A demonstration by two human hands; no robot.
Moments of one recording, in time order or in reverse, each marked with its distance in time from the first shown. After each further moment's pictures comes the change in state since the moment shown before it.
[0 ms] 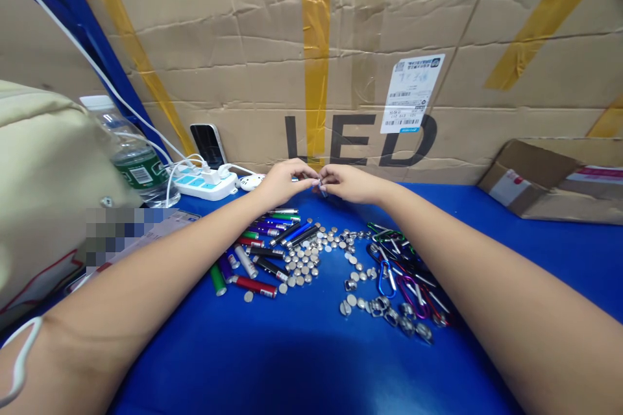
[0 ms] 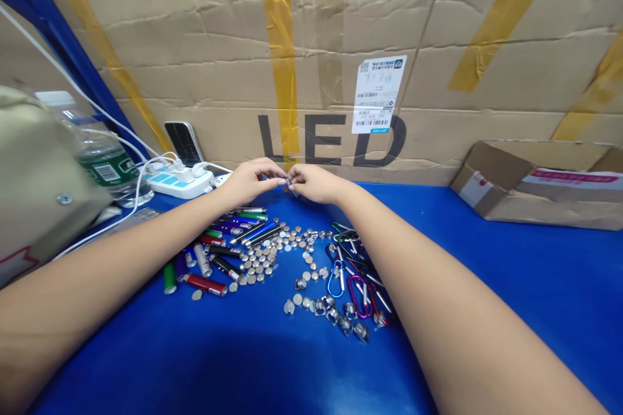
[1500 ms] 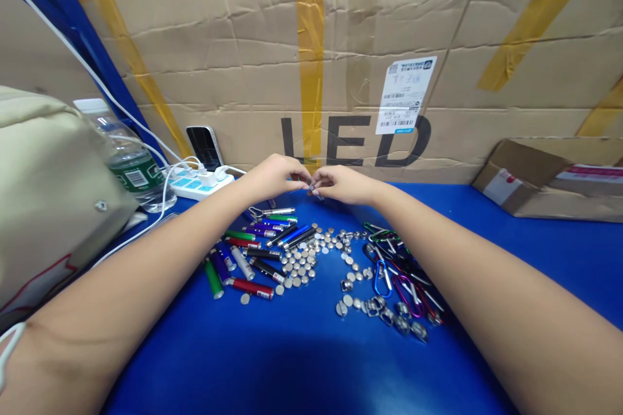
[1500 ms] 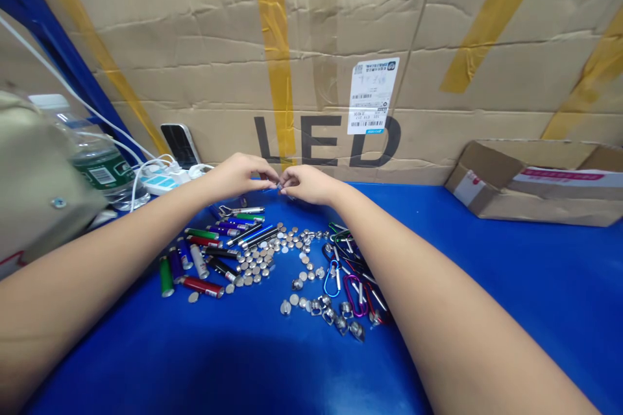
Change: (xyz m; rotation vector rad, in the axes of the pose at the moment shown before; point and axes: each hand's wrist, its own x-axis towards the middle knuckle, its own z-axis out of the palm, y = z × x) left_hand 0.013 0.003 -0.030 0.277 -0.272 0.139; right_hand -0.002 -0.010 0.000 0.020 0.018 0.000
